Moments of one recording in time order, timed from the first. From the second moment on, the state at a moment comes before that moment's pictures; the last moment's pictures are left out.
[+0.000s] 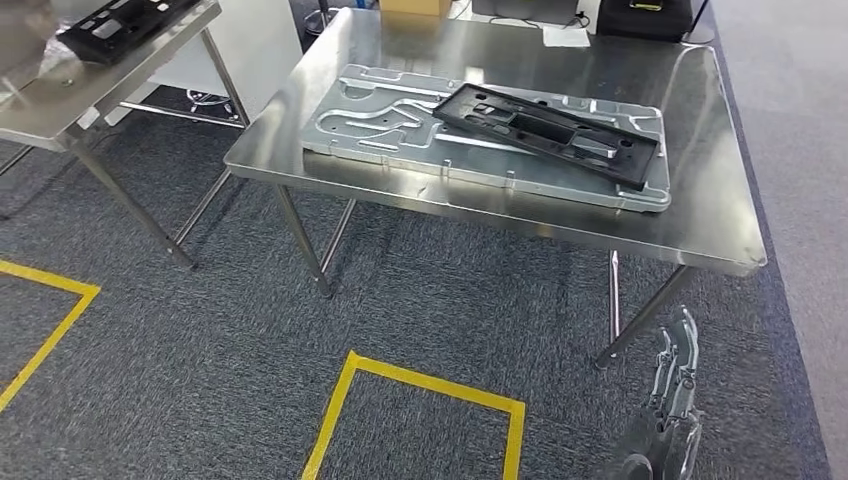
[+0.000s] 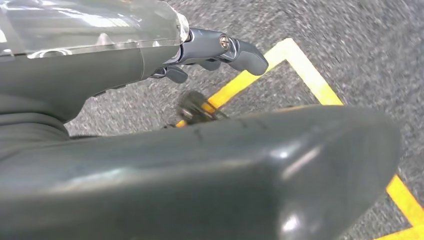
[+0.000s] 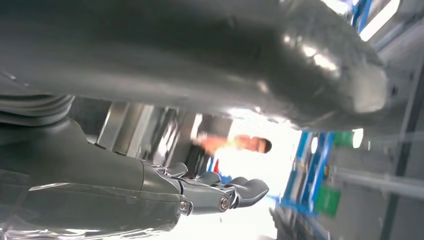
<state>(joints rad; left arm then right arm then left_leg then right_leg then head) -0.10 -0.14 1.54 -0.22 -0.80 0.00 -0.41 0.49 0.34 0.19 -2.11 0.59 -0.29 -0.59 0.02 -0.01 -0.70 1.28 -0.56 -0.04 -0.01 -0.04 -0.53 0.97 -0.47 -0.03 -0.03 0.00</state>
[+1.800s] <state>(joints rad) -0.09 -0.14 1.52 -0.23 -0.76 0.05 -0.45 0.32 0.32 0.21 -1.89 0.76 -0.38 -0.47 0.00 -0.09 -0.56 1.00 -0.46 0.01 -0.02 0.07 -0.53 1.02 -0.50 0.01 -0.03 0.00</state>
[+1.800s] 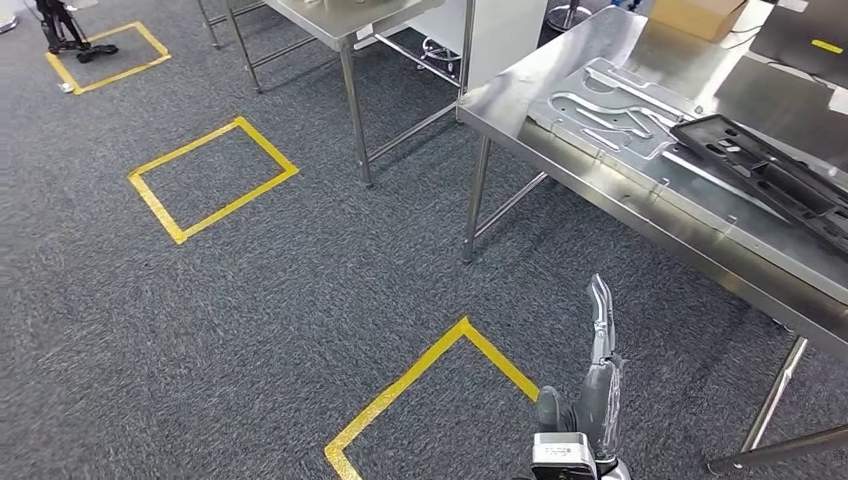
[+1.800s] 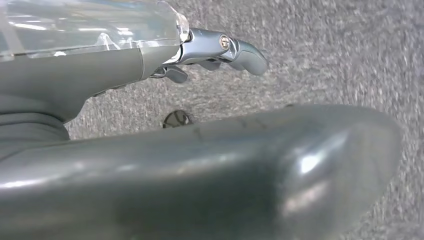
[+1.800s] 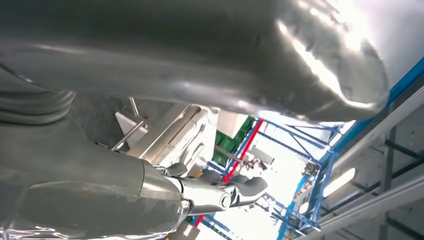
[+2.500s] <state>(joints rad) -0.08 -0.14 1.50 -0.23 -0.81 0.07 -0.43 0.48 0.33 0.18 -1.97 0.70 -0.35 -0.54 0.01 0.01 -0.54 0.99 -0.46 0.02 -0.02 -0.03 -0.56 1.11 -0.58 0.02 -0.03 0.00</state>
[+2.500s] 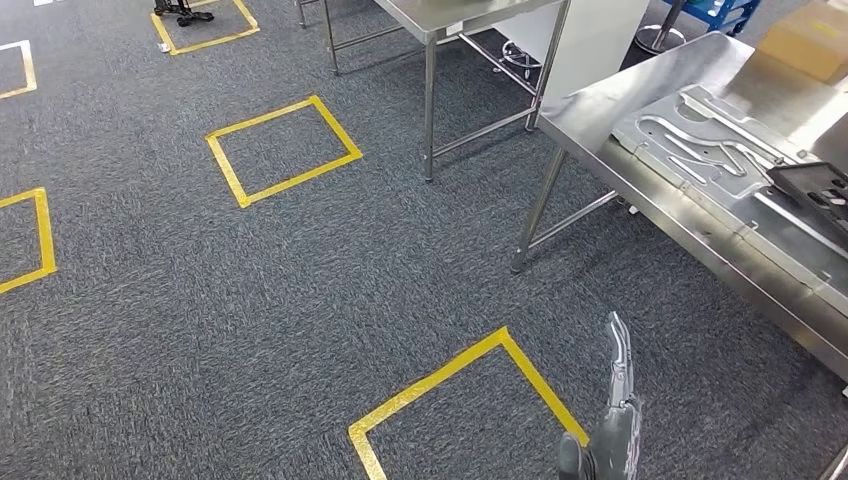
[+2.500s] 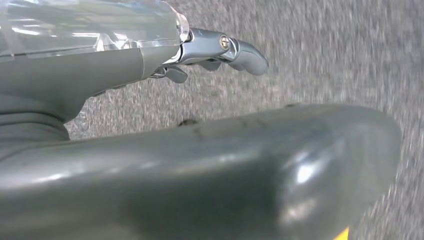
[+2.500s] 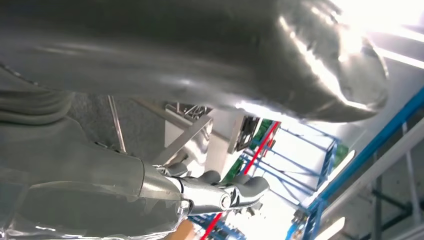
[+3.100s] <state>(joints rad) -0.09 -0.16 1.47 -0.23 -0.83 0.10 -0.44 0.54 0.35 0.14 -2.04 0.68 -0.34 -0.52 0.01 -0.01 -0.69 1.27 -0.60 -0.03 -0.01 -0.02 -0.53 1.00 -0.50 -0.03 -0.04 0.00</state>
